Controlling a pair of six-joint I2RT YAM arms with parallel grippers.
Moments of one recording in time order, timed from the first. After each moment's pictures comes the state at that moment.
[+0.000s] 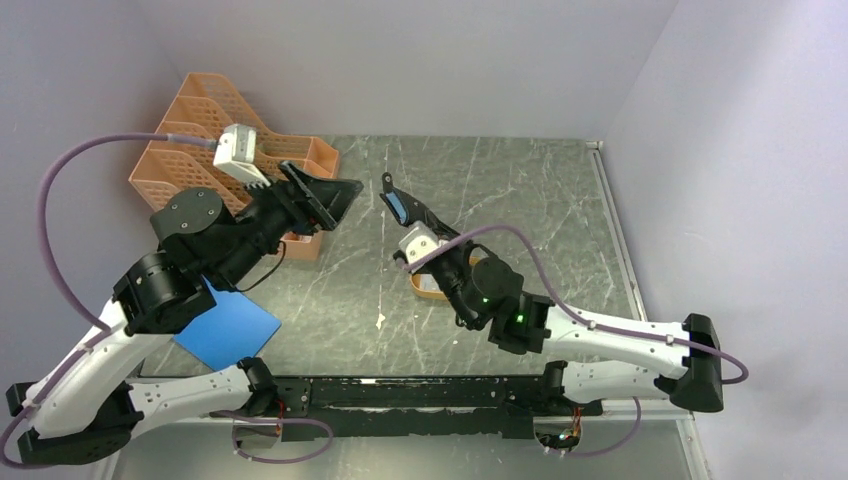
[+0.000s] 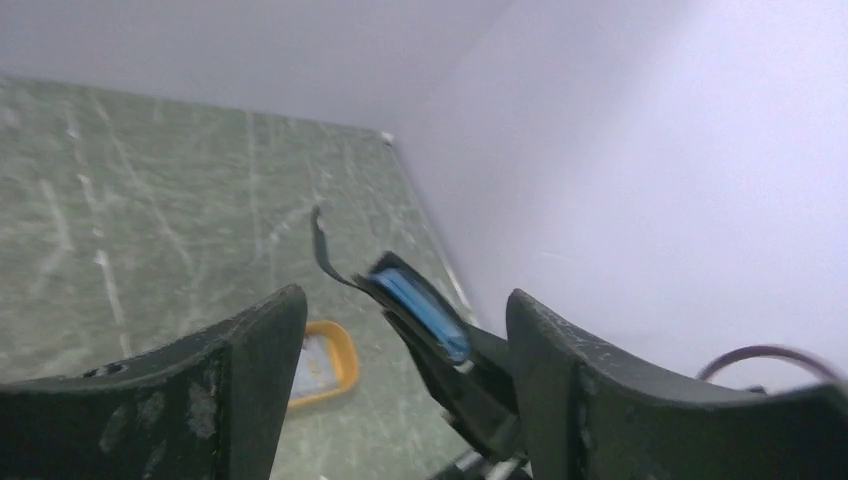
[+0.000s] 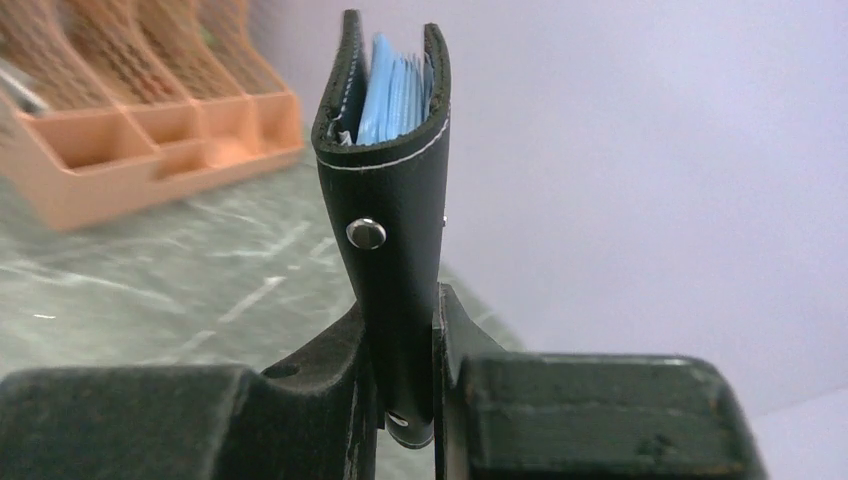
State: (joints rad) left arm -0.95 0.90 1.44 -0.51 -0.41 -0.67; right arm 1.27 1.08 0.92 0.26 0.70 -0.63
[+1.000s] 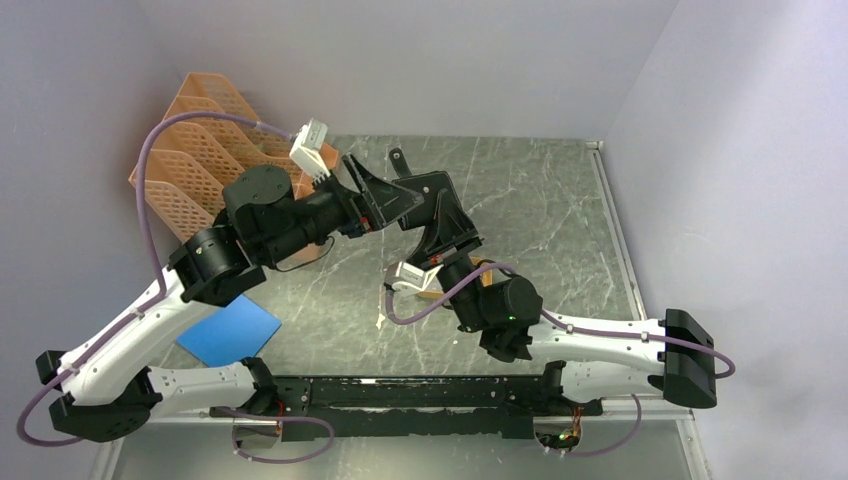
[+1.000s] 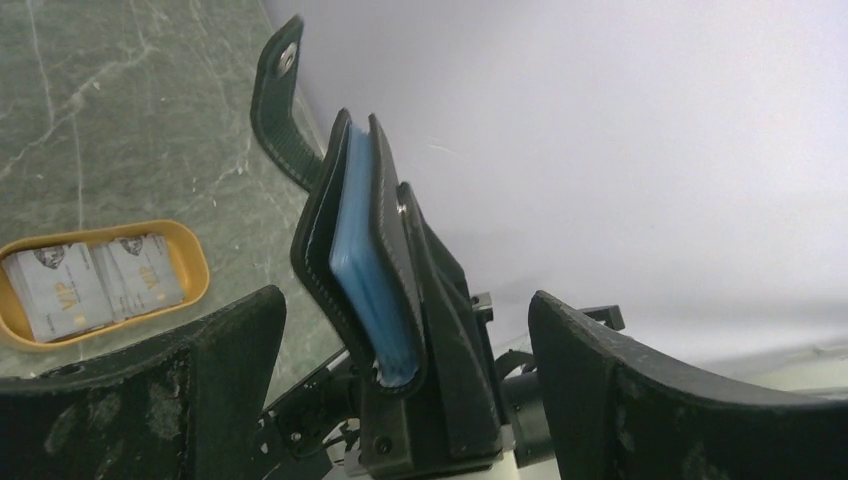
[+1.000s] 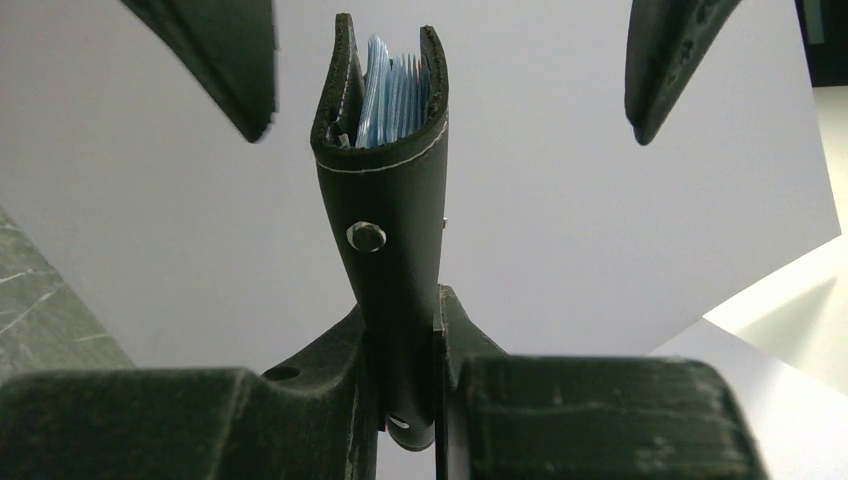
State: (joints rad) left arm -0.95 1.06 1.44 -0.46 -0.08 -0.95; right arm 1.28 1.13 0.71 1.03 0.62 -1.67
